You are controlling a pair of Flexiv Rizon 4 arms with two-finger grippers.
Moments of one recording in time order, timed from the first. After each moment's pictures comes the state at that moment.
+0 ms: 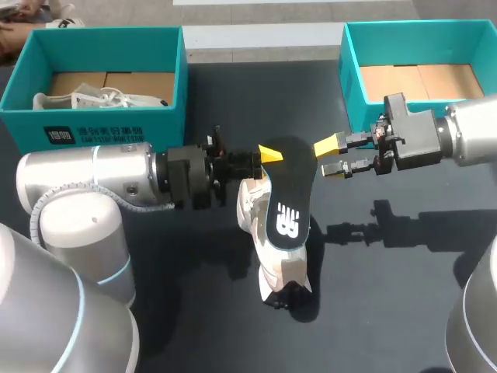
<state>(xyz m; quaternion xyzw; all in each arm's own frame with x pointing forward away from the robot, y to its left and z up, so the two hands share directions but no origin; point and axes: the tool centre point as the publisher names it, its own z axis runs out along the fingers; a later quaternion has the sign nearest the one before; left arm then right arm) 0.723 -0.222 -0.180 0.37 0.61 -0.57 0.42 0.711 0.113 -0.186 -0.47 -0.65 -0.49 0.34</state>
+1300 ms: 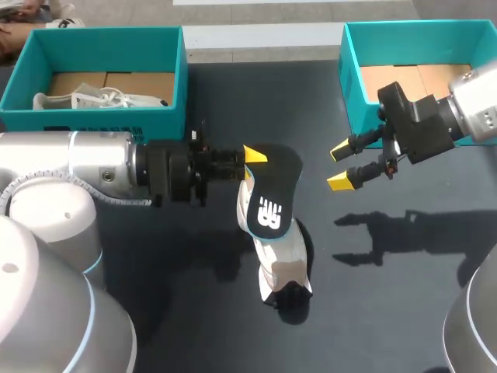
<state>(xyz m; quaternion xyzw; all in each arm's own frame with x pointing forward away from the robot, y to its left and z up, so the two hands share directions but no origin) 0.710 -0.197 -0.171 0.35 0.65 -0.57 0.37 0.704 0.090 -0.197 -0.17 -0.87 -0.46 0.08</state>
